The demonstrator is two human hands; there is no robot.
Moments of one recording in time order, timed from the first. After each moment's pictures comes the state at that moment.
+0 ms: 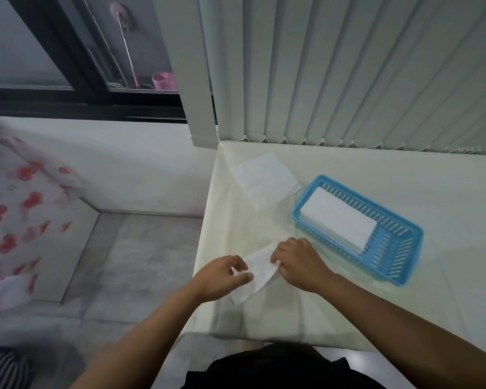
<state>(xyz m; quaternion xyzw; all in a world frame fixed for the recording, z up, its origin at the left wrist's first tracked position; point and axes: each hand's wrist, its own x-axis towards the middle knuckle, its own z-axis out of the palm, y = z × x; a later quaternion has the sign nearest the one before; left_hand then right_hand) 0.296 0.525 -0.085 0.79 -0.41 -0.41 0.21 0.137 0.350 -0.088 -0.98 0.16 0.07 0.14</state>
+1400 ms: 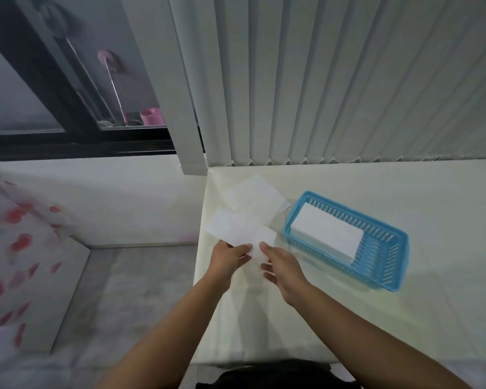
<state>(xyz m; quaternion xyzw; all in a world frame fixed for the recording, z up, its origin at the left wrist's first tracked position) 0.296 0.454 -0.045 0.64 -0.07 -0.47 0.60 0.178 0.385 -0.049 -0.45 0.54 -0.11 0.70</state>
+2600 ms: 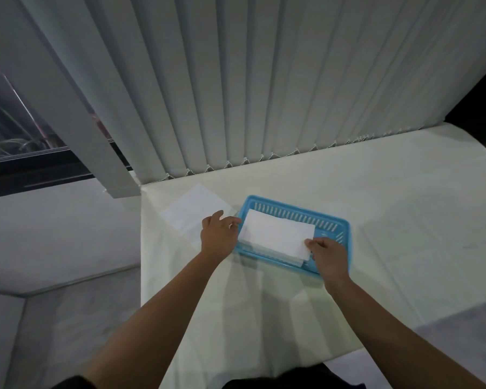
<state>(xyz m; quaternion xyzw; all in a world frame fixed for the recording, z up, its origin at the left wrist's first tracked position) 0.281 0.306 -0.068 0.84 -0.44 -0.24 0.19 0.046 0.264 -0.054 -0.48 0.69 -0.28 0.47</state>
